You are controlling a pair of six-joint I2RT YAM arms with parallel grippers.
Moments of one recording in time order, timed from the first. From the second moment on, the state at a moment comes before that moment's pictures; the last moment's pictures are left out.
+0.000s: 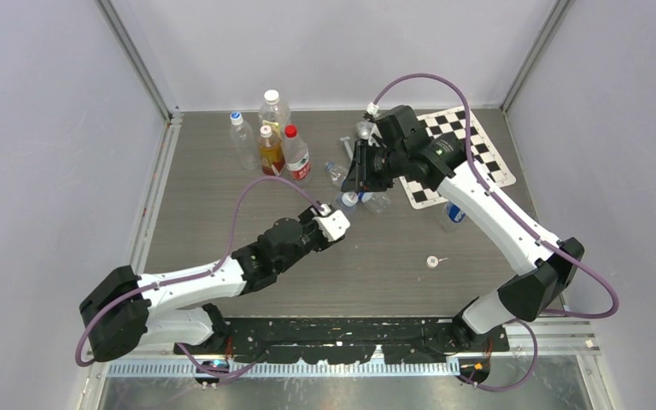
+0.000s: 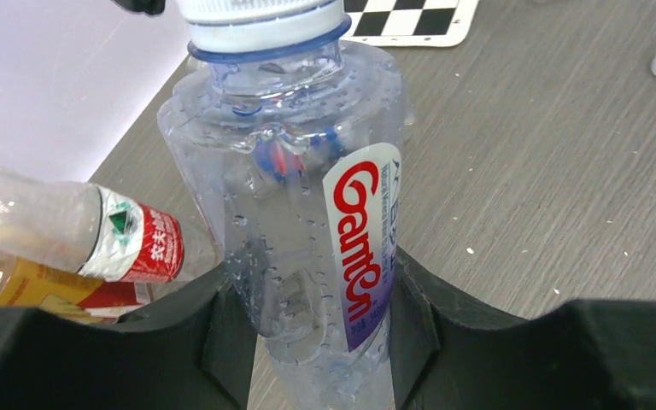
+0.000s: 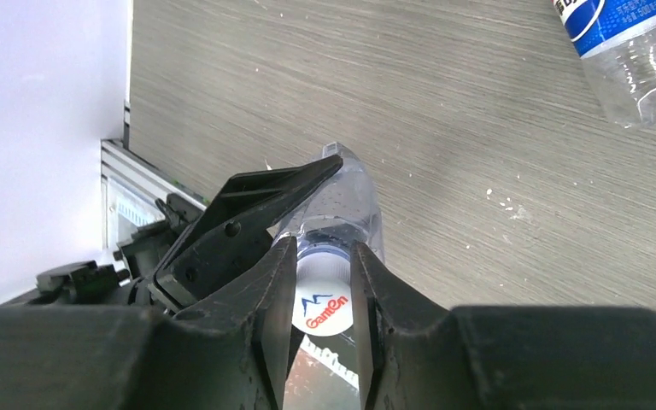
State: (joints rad) left arm -0.99 1.17 0.58 0.39 -0.21 0.39; right arm 0.65 1.51 1.65 -0.94 -0.22 0.58
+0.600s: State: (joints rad) left arm -0.99 1.17 0.57 0.52 -0.26 0.18; right arm 0.65 1.35 1.51 -0.76 -0.15 0.62
